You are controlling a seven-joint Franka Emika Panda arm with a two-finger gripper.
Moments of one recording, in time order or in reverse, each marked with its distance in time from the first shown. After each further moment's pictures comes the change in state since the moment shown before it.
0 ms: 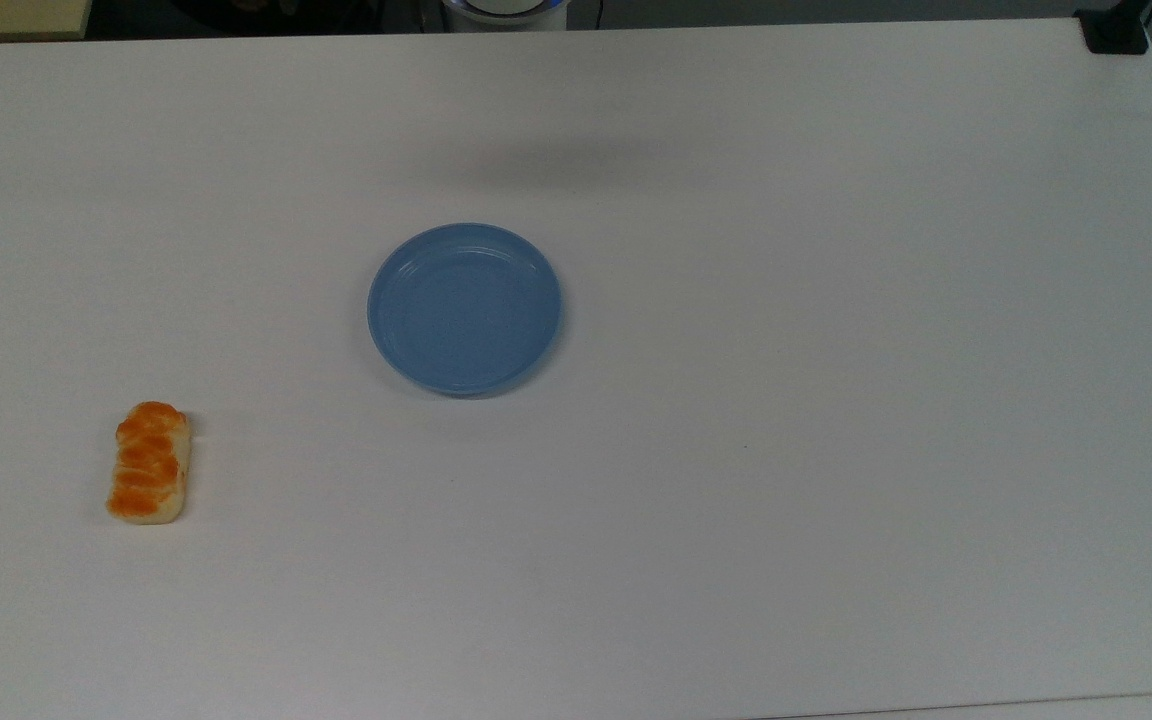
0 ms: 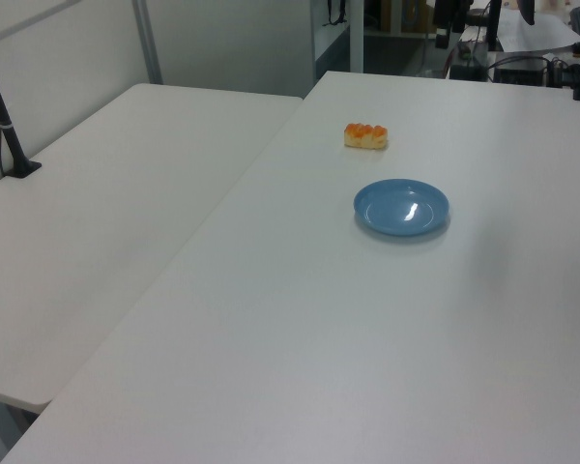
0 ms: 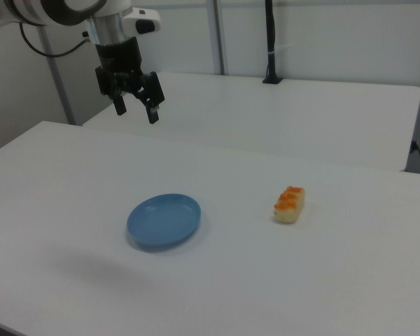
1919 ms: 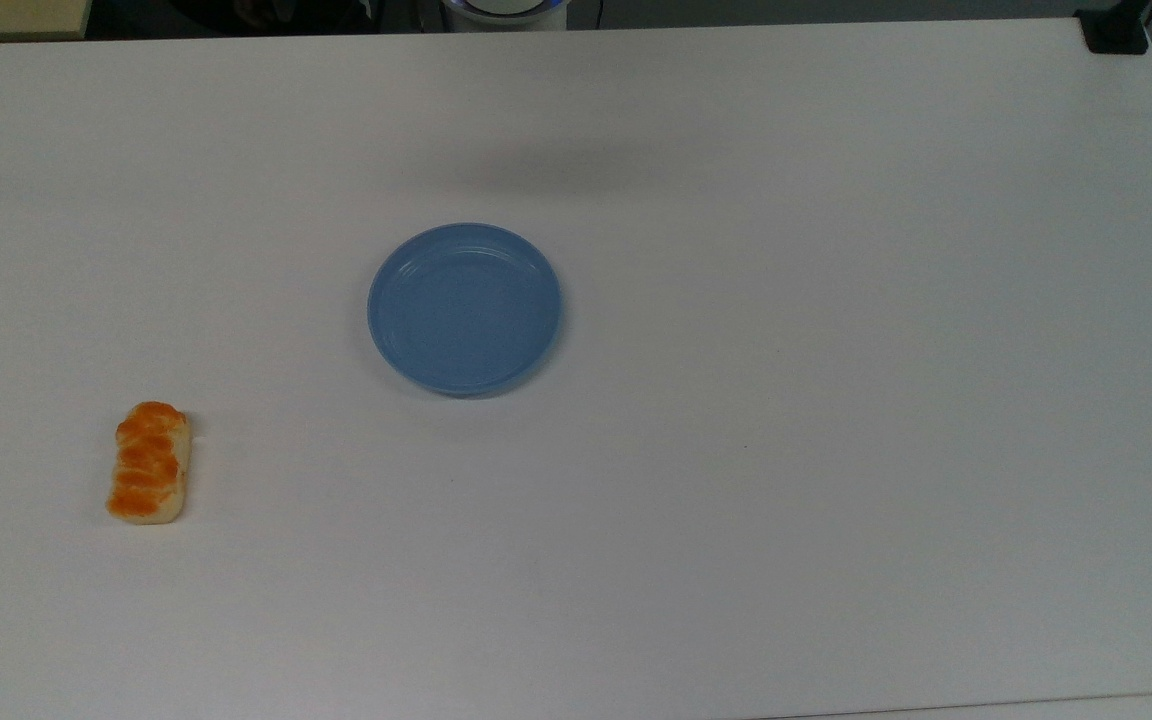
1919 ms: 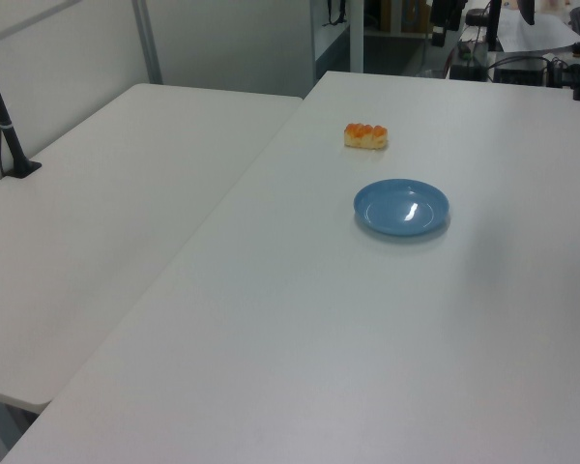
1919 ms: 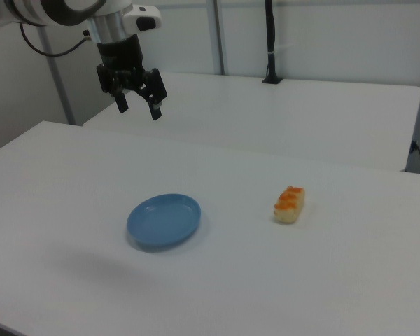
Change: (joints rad) arm 0.000 0.001 0.001 0.000 0.000 0.034 -0.030
